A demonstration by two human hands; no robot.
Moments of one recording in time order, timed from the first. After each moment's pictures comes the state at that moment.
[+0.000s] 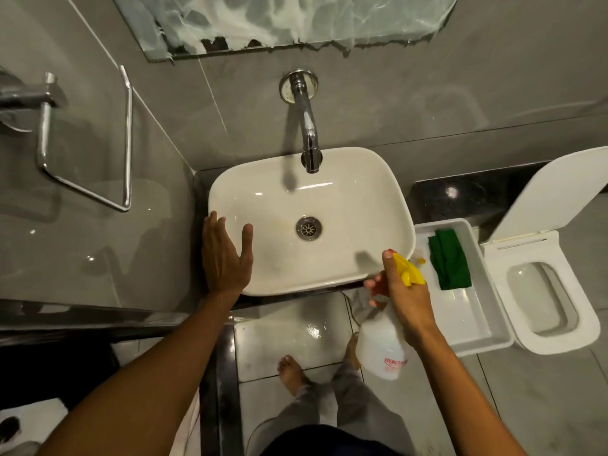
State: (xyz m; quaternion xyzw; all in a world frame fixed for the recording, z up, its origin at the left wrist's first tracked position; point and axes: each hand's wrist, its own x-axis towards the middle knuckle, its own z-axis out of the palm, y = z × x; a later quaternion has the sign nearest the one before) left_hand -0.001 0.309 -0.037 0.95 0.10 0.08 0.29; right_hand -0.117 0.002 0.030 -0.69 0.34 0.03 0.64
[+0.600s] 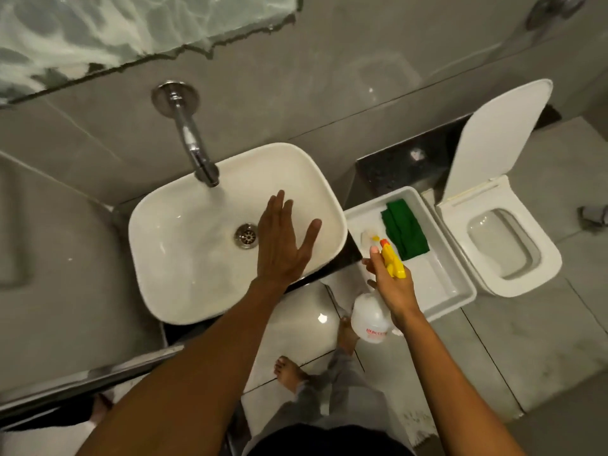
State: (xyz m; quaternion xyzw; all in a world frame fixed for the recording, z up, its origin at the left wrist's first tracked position) left_hand -0.007 0.088 0.000 0.94 -0.16 -0.01 0.29; right_hand -0.146 -0.099 -0.032 -0.65 0.42 -0.01 0.64
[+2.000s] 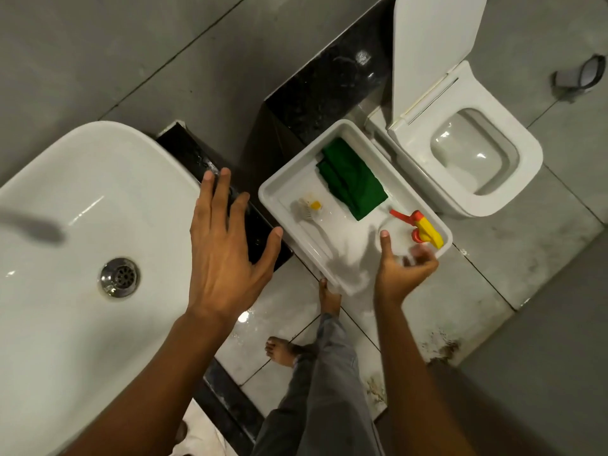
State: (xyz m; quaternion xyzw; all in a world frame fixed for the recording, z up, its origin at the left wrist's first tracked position) left_hand -0.002 -0.026 -0.045 0.93 -0.31 -0.06 0.15; right_hand -0.183 -0.203 -0.231 -0.46 0.68 -0.33 0.46
